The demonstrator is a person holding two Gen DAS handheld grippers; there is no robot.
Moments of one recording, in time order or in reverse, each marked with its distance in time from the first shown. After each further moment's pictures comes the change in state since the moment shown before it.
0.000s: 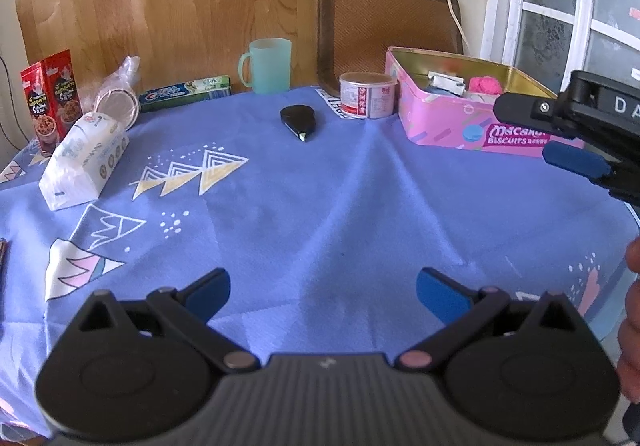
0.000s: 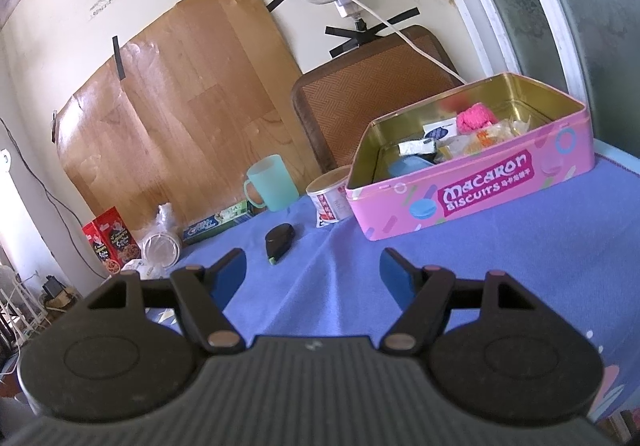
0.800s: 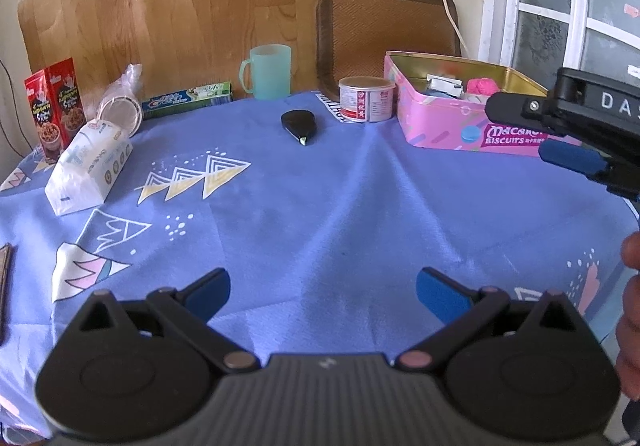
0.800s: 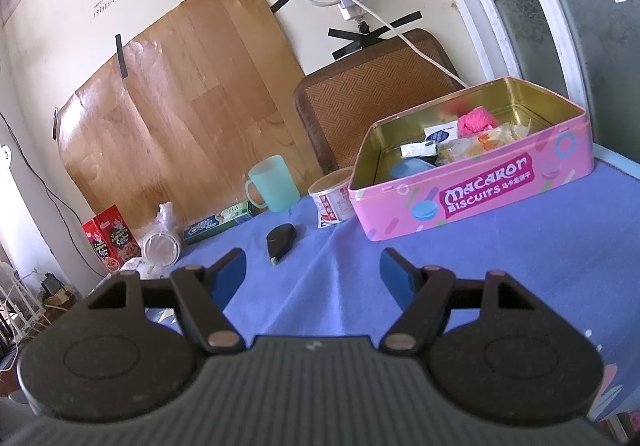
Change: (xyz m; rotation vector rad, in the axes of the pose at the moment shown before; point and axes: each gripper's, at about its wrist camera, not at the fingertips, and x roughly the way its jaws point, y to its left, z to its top) left arm -0.006 -0.003 -0.005 0.024 -0.016 0.009; right arm -0.004 0.005 -0.002 -0.011 -0.006 -0.007
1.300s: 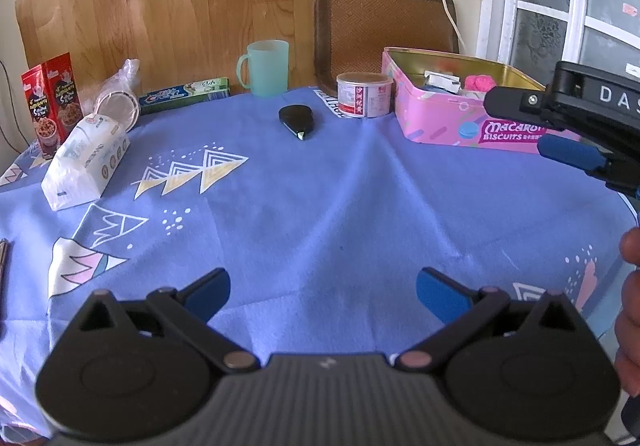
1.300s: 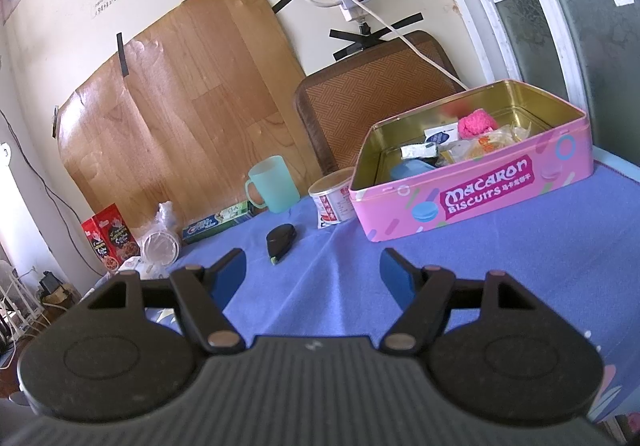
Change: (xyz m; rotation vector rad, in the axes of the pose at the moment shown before) left arm 0.001 0.003 -0.002 -0.009 0.013 -0.014; right arm 0.001 -0.001 0.000 -0.005 0.000 -0.003
